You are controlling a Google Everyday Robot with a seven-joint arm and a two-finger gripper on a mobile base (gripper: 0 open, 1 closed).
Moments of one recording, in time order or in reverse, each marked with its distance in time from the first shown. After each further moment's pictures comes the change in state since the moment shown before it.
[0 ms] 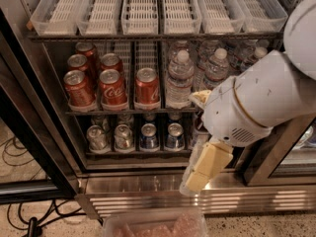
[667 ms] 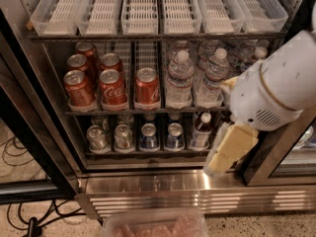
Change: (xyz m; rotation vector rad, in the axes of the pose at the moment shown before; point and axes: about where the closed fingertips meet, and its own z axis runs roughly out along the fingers) arm 0.039 -0.034 -0.033 0.086 0.114 0.107
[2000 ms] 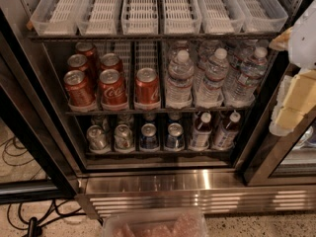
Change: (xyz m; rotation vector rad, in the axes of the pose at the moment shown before) arm 0.052 -0.072 -0.086 0.075 0.241 -0.056
